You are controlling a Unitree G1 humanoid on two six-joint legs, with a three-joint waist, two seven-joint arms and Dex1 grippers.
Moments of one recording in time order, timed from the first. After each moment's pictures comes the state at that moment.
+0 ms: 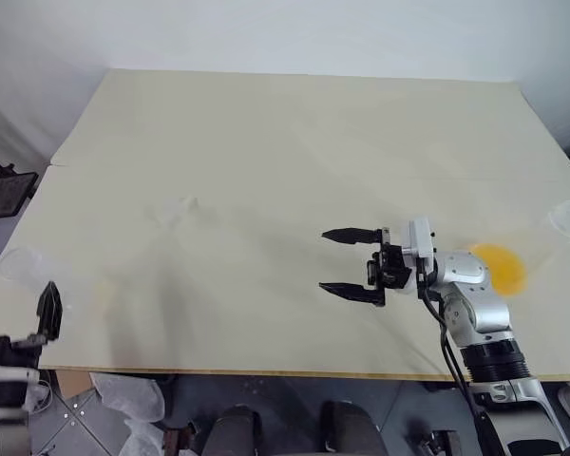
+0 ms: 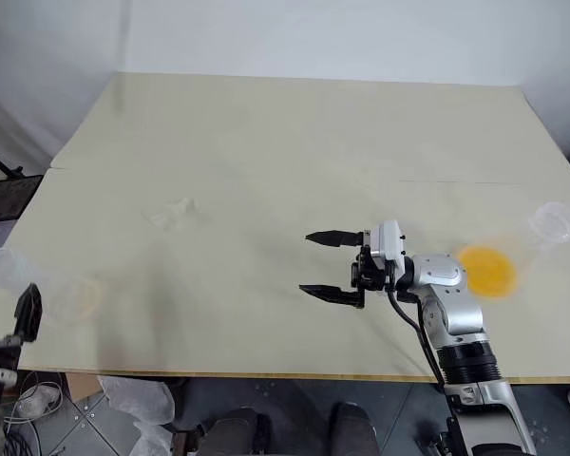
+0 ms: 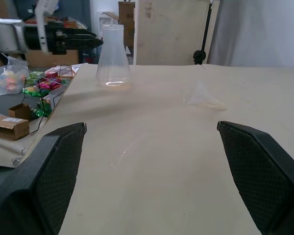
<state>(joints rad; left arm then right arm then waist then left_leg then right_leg) 0.39 0.31 0.73 -0.46 -0.59 0.14 -0.15 -0.45 -0.45 0.04 0.10 0.52 0.00 1.34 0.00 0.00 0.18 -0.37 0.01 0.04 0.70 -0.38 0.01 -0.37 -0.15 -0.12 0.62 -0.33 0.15</state>
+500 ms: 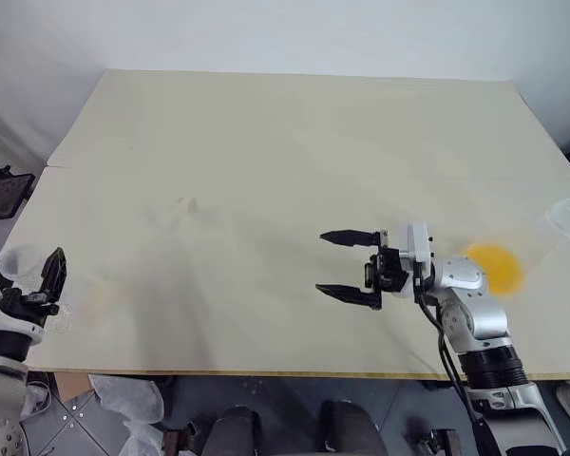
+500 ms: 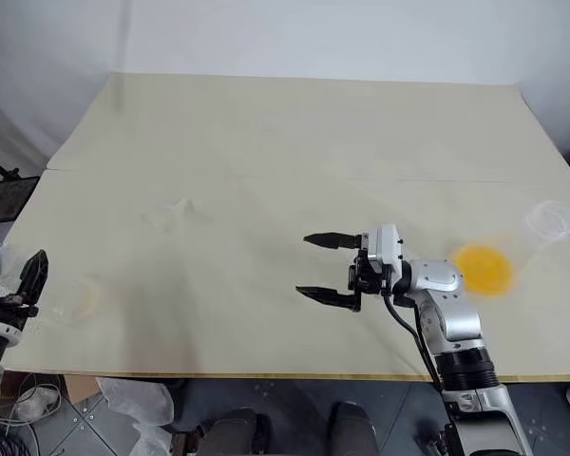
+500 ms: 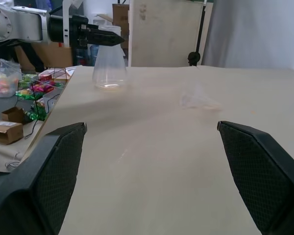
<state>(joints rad) 0.25 0.45 0.72 -0.49 -0.59 0.37 -0.13 -0.41 -0.44 0.04 0.06 0.51 0.00 1.30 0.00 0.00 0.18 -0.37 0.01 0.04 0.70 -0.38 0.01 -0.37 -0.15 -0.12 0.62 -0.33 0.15</state>
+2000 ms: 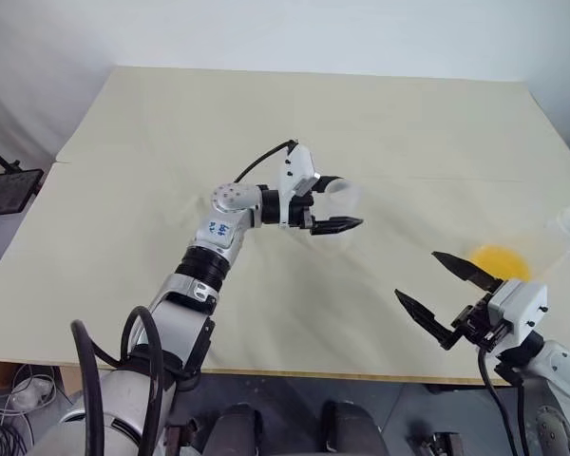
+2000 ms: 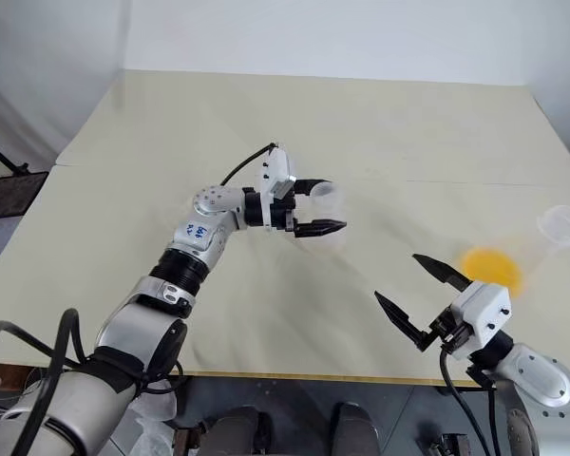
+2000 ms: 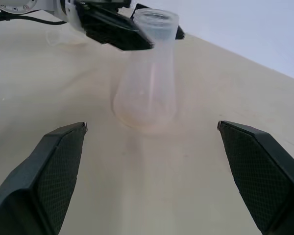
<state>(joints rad) -1.06 0.16 -0.15 0.76 -0.25 -0.01 -1.07 0.25 -0.53 -0.32 -0.45 0.45 -0.02 0.79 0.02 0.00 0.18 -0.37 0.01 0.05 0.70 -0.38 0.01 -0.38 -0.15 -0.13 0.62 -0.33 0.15</state>
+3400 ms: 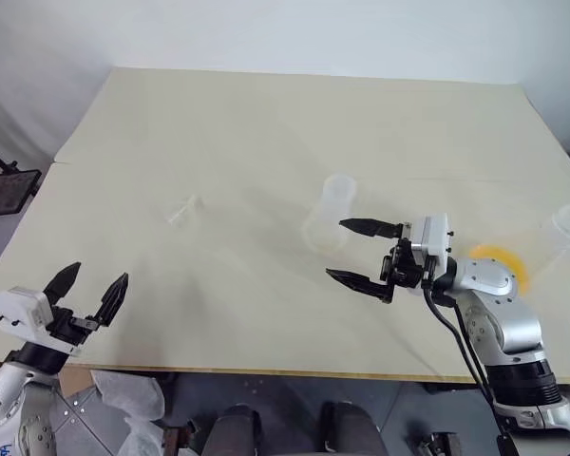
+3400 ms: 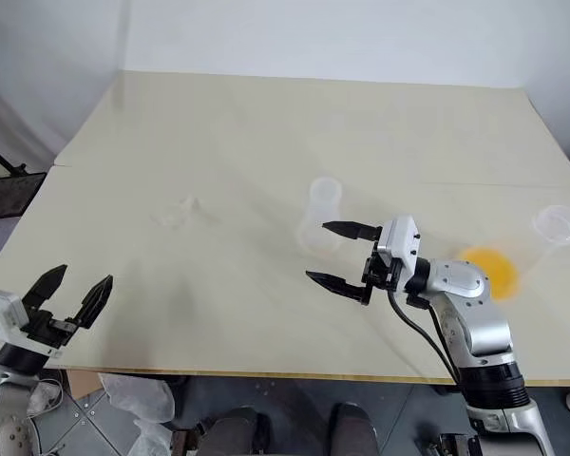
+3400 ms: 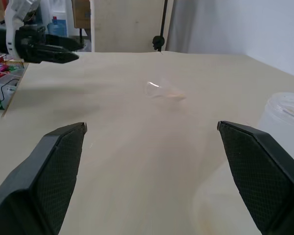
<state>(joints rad) 0.21 0.38 0.61 -0.20 -0.51 0.07 -0.59 -0.34 -0.54 0.00 -0.13 0.51 0.10 1.10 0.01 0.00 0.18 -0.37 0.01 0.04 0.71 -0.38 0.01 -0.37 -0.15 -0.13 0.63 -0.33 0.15</state>
